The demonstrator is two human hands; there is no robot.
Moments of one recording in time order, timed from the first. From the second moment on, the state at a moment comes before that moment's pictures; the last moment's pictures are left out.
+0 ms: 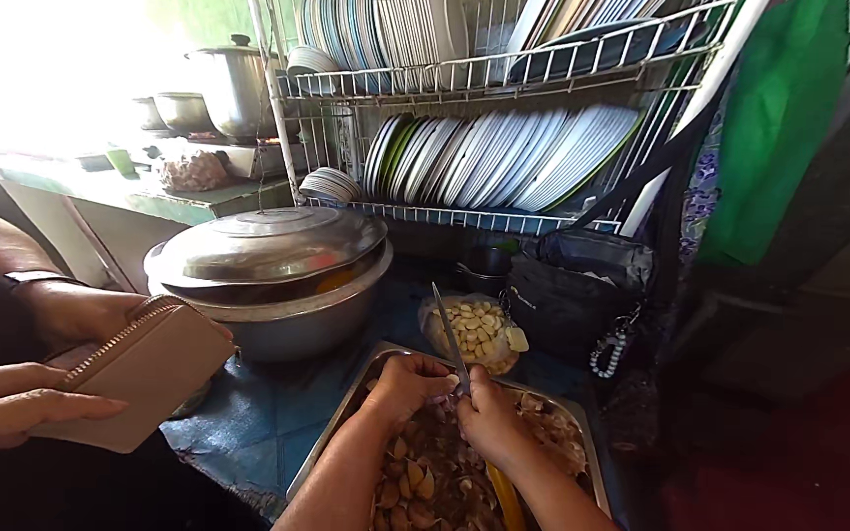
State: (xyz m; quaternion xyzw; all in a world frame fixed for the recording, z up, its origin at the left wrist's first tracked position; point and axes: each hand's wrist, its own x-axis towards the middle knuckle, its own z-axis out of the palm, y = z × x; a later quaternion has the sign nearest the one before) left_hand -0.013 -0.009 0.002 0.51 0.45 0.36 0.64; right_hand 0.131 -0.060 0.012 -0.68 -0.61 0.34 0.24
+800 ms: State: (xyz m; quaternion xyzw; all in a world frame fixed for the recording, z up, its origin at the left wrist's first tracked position) left_hand -0.010 -0.014 0.004 0.54 0.46 0.32 0.63; right_hand 0.119 -0.064 0.028 -0.73 -0.60 0.30 0.14
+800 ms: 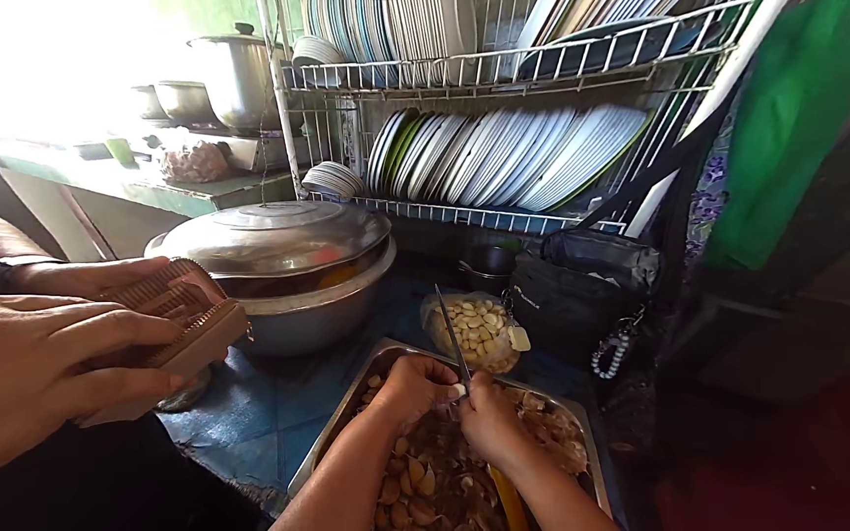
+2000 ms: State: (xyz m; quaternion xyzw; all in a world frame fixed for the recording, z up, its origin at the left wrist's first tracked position) left_hand -0.016 -0.005 0.000 0.49 0.43 0.38 0.66; right_hand 0.140 -0.058 0.015 -0.67 -0.45 0.44 0.40
